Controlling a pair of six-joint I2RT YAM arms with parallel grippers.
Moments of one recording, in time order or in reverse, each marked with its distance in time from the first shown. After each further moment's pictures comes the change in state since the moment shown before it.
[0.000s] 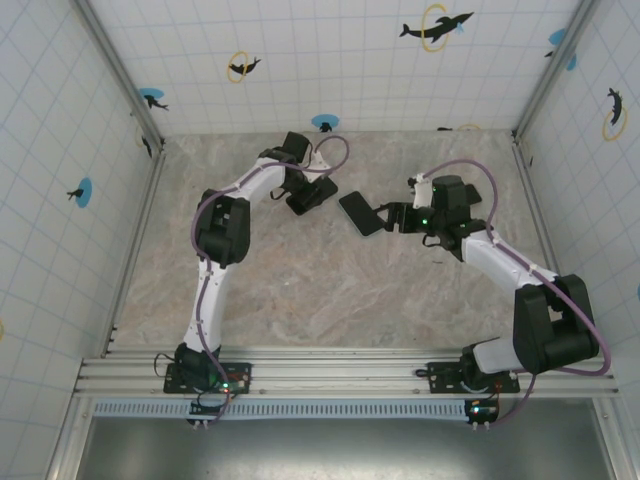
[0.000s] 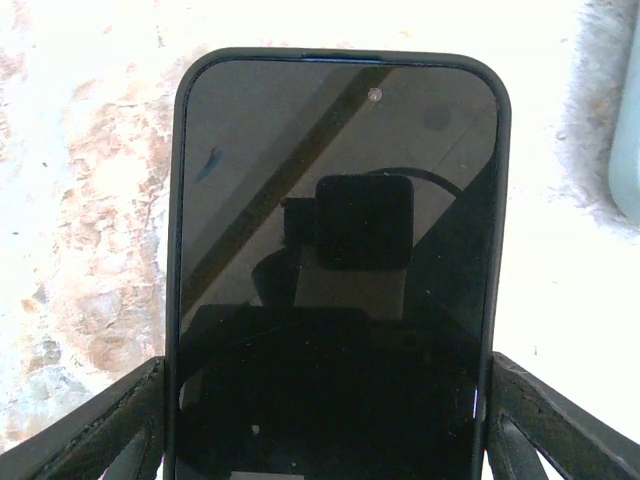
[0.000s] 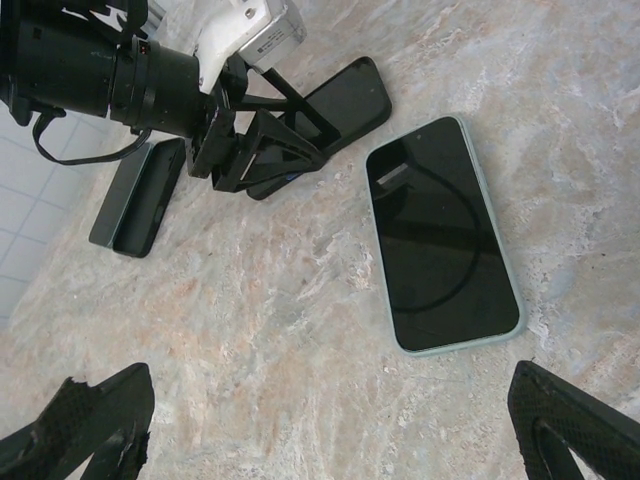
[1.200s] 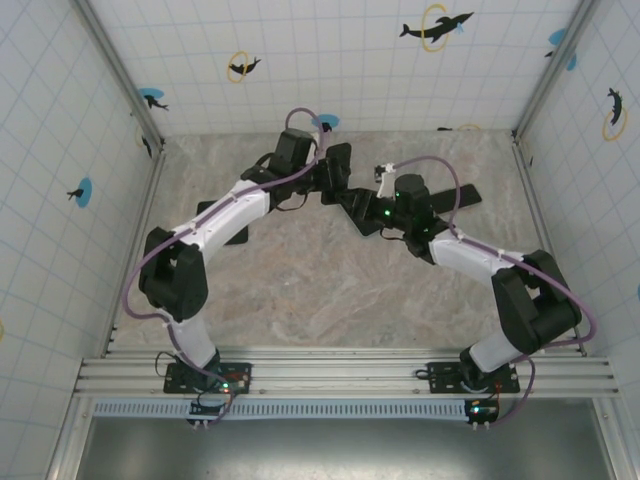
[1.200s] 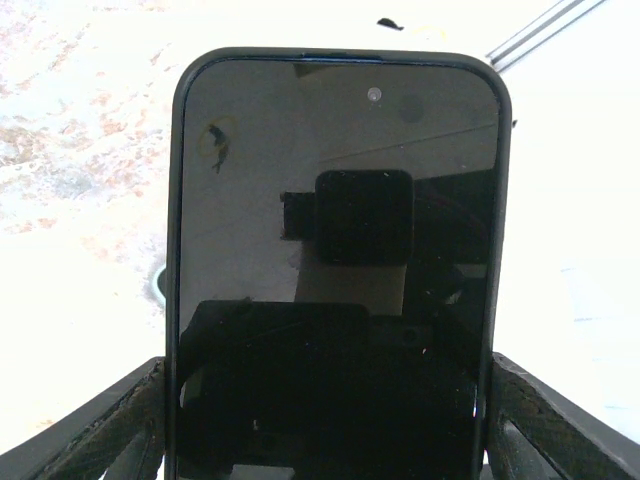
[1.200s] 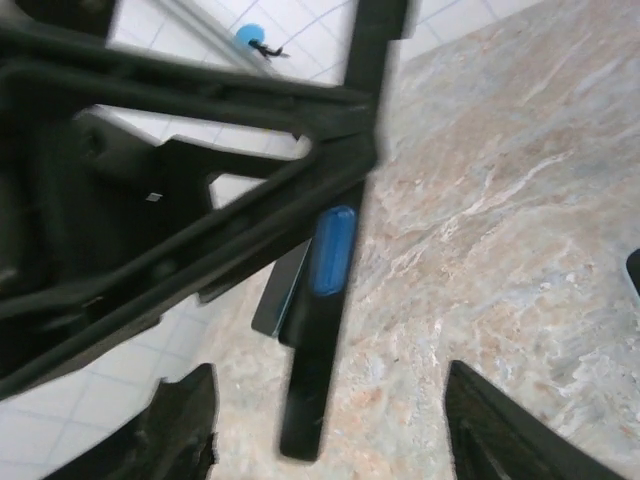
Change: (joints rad) left arm -0.180 -0.660 -0.534 0.400 0.031 -1.062; right arm 0.246 0.140 0.058 0.431 0.111 0.381
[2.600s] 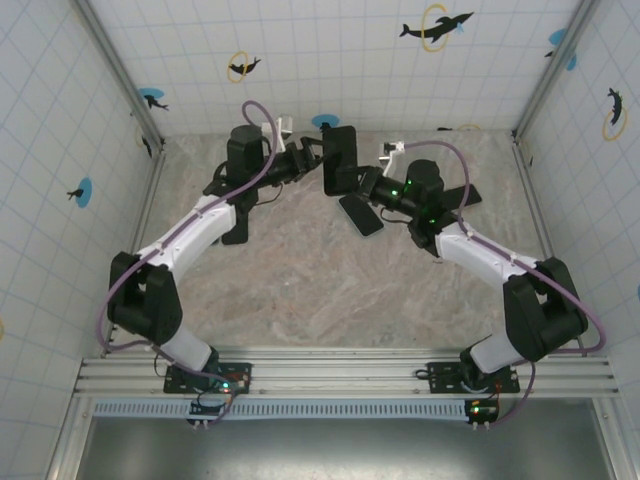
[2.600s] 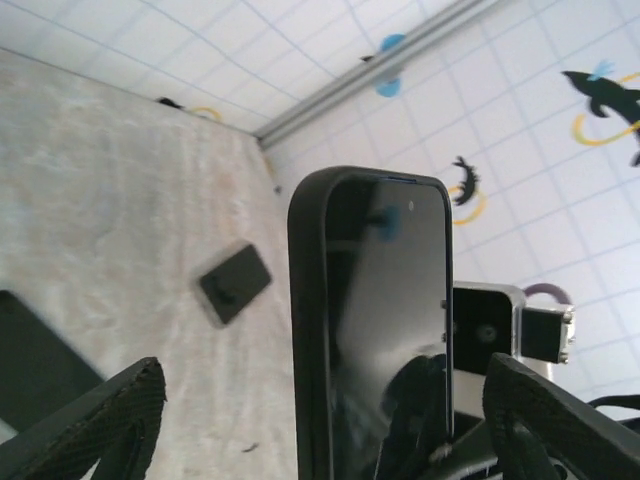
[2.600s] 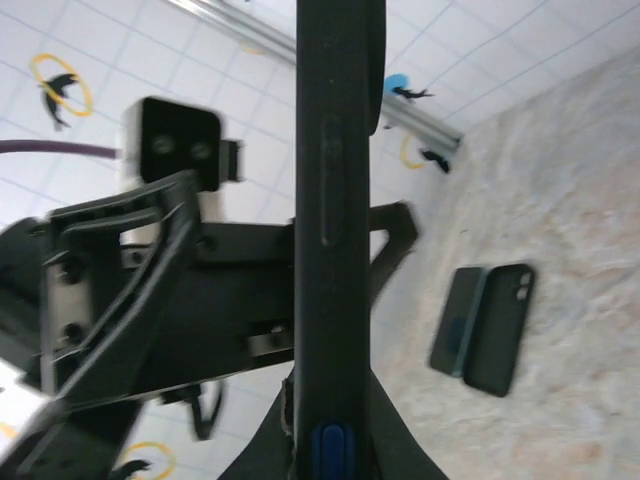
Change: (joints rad) left arm 0.150 -0.173 -0.224 0.474 0.428 -0.294; right arm -0.024 -0.047 0.082 0.171 -0.175 0.369
